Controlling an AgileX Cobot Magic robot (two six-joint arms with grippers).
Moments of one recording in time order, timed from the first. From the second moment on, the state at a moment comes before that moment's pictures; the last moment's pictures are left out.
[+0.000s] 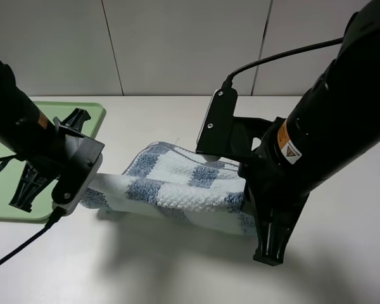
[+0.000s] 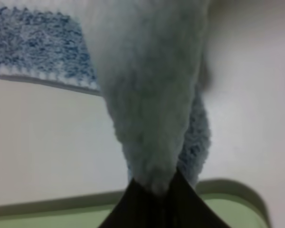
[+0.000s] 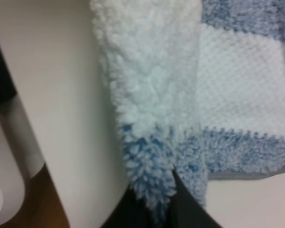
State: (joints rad) left arm -0.51 1.49 -0.75 0.15 0.53 1.32; right arm 1.00 1.40 -0.90 -0.10 0.90 -0.21
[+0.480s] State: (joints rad) left arm -0.51 1.62 -0.87 0.16 0.41 1.32; right arm 0.82 1.40 -0.90 -0.11 0.87 -0.28
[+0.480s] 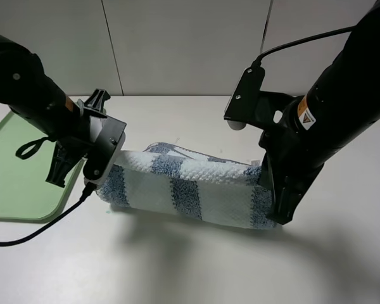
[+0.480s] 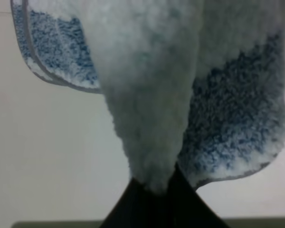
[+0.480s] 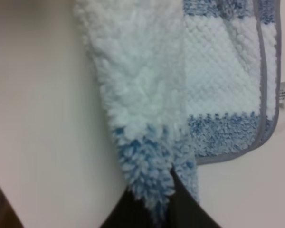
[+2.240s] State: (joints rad) left arm -0.51 1.86 -1.09 0.13 0.17 1.16; right arm 0.82 1.51 -0.90 -0.30 0.81 -0.19
